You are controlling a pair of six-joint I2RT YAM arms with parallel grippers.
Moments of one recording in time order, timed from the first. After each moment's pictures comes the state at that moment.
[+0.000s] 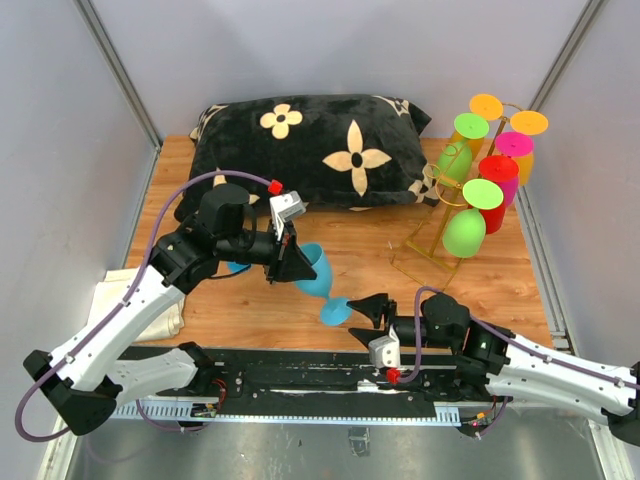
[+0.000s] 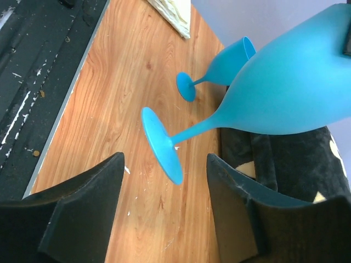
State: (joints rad) left arm -0.68 1.03 1.17 -0.64 0.70 -0.16; right arm 1.16 0.56 0.35 -0.01 -0.30 -0.97
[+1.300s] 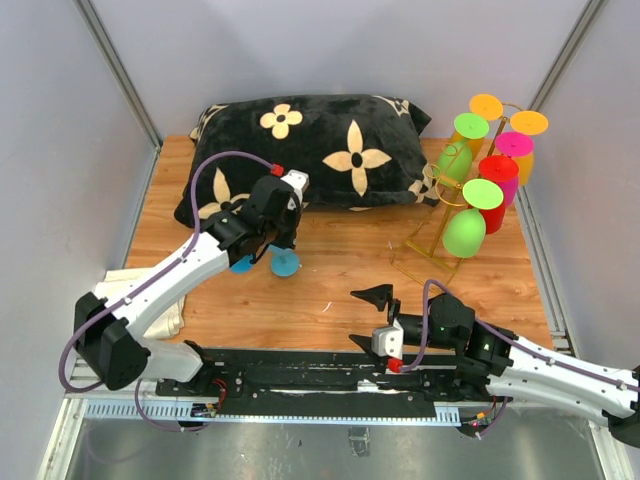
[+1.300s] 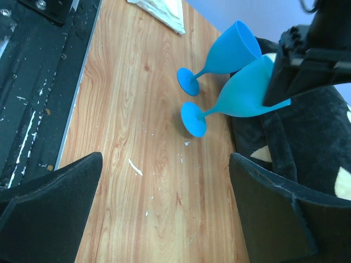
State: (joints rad) left arm -0.68 1.30 1.18 -0.60 -0.15 -0.22; right arm 1.16 0.53 0.34 0.02 -0.25 -0.80
